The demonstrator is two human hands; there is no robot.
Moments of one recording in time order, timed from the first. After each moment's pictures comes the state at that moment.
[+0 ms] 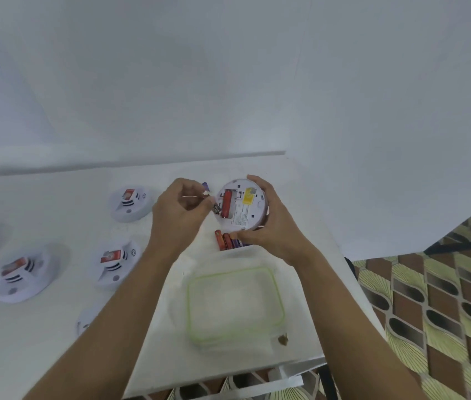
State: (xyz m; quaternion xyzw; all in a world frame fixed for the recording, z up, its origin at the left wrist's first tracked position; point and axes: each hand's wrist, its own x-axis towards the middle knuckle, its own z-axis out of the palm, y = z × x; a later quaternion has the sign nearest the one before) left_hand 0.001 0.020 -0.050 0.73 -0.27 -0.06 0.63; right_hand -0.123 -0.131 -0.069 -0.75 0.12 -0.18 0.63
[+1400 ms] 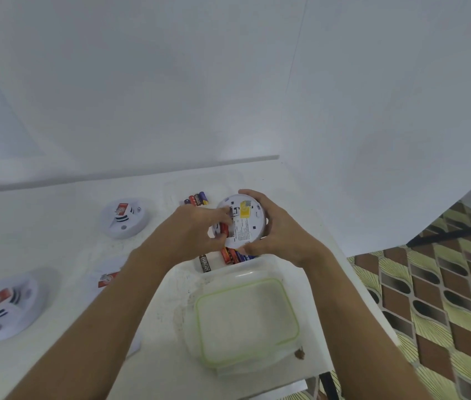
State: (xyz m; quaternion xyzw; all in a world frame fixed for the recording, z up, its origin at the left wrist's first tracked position) left_hand 0.049 0.016 -0.057 0.70 -0.65 0.04 0.29; right_hand -0.110 -0.143 -0.065 -0.76 0.13 -0.09 0.63
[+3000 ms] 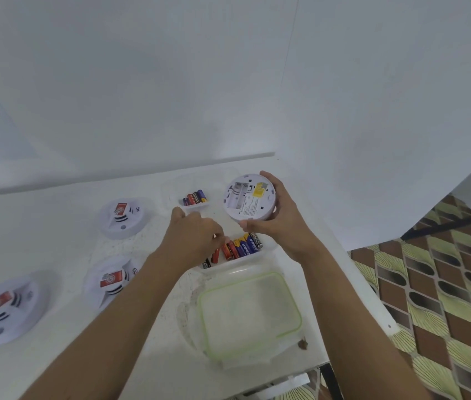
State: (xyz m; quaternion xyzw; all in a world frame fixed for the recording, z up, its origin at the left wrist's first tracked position) left_hand 0.038 0.006 -0.077 0.84 -0.54 0.00 0.02; right_hand -0.107 -0.134 -0.070 -0.69 0.18 -0.24 0.66
